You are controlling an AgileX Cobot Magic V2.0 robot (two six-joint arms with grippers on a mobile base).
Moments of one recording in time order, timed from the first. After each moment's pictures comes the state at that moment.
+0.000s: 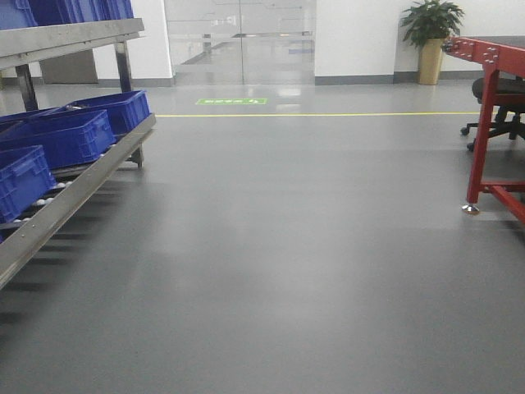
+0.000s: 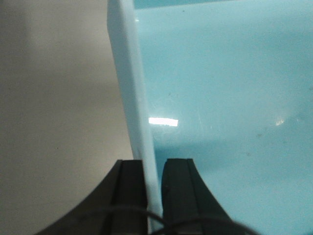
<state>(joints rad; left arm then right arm) -0.47 1.58 -2.08 0.04 1.19 -0.18 0.33 1.55 -1.89 0.05 0.98 0.10</state>
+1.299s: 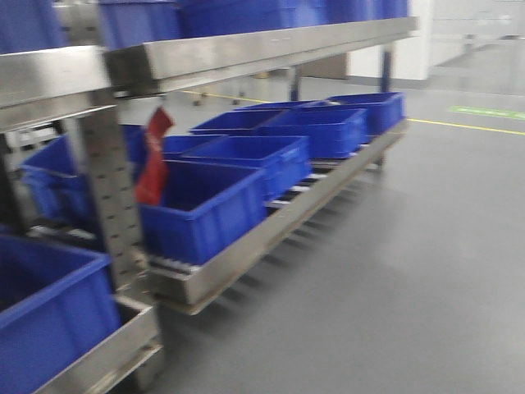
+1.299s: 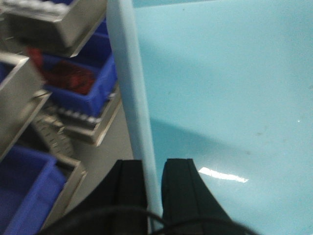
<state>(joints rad) -0.47 1.58 -2.08 0.04 1.19 -0.18 0.33 1.55 -1.89 0.04 0.97 0.10</state>
